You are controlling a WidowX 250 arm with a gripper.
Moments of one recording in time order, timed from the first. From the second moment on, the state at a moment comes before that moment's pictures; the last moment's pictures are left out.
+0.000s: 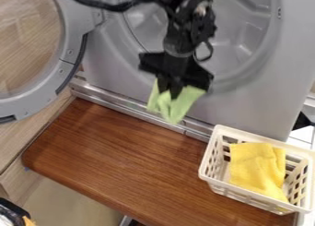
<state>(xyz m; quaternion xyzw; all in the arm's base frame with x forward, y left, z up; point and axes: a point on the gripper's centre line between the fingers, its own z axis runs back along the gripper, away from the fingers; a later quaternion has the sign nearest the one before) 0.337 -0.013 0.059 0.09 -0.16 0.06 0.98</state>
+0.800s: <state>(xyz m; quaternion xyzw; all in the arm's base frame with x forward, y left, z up) 0.419 0.016 0.052 0.13 -0.19 0.04 0.97</state>
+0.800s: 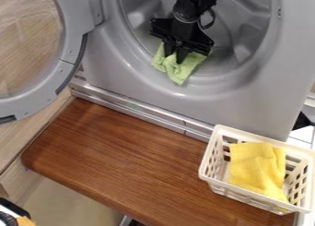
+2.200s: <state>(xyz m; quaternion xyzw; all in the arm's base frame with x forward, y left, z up) 0.362 -0.050 0.076 0.01 -0.22 0.06 0.97</state>
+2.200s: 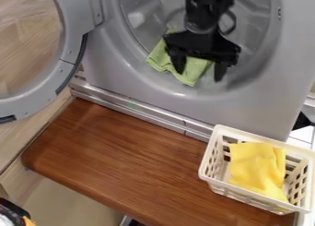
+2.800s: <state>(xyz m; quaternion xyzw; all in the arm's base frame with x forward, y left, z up) 0.292 -0.084 0.093 -0.05 -0.14 0.08 0.99</state>
